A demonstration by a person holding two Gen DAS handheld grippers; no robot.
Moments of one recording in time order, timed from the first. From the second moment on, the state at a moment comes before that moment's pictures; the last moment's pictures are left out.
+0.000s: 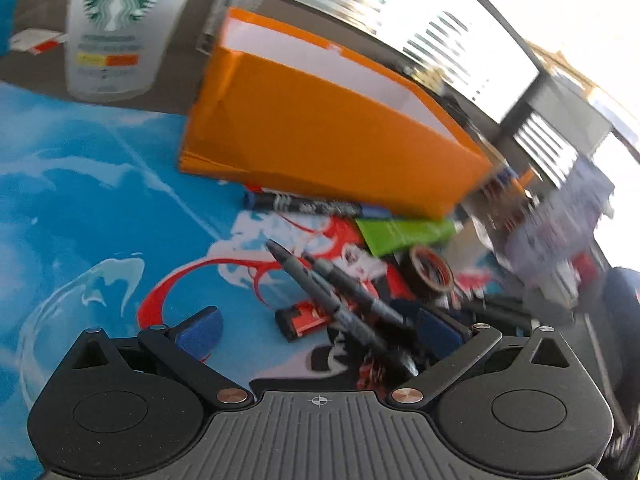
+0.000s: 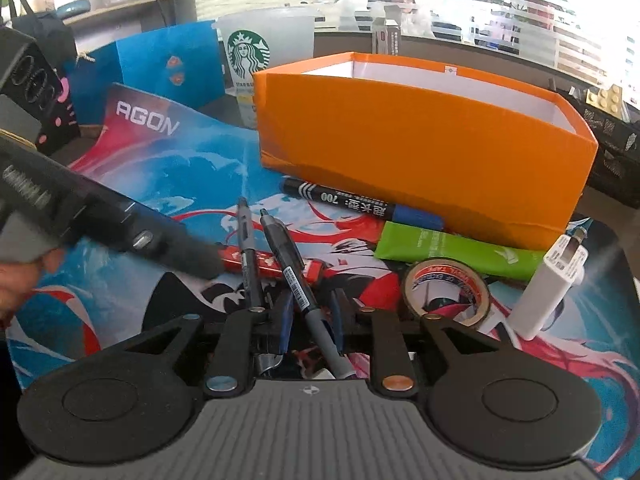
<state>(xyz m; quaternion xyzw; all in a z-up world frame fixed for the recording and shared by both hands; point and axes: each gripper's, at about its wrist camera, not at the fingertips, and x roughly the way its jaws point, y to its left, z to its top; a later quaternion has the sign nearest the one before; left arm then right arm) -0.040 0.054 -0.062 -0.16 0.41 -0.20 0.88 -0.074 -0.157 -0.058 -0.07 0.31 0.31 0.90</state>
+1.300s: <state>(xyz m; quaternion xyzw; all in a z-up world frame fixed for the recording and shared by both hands) -0.052 0.011 -0.066 -0.13 0.41 -0.19 0.88 -0.074 -0.179 -0.062 -0.02 0.30 0.32 0.90</state>
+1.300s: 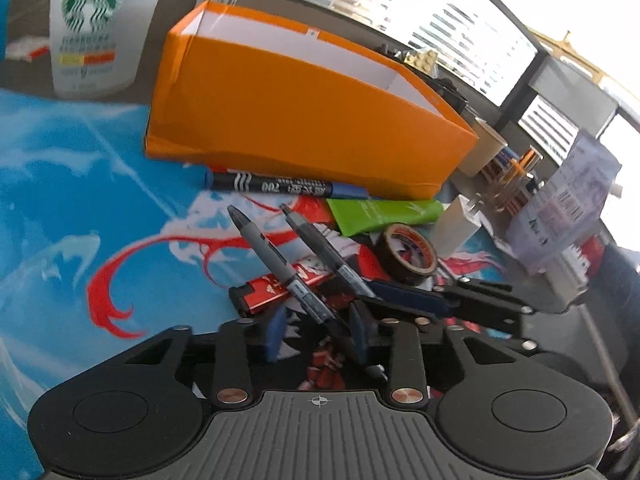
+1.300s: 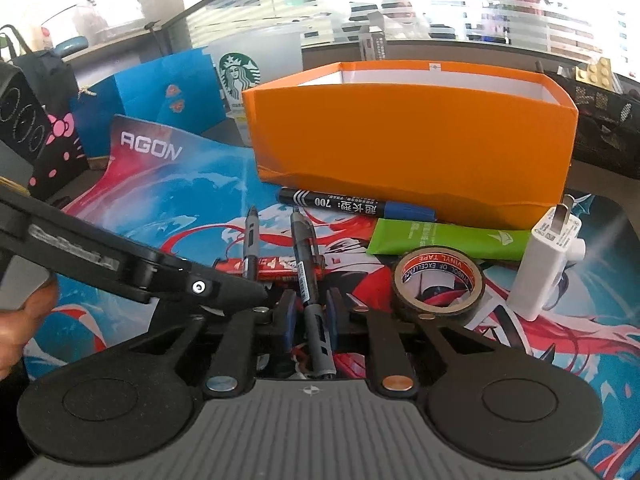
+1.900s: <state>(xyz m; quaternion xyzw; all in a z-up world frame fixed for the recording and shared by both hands) -0.030 0.015 -0.063 -0.05 0.39 -0.18 0.90 -0.085 -0.144 -0.064 -0.12 0.27 0.30 0.90</state>
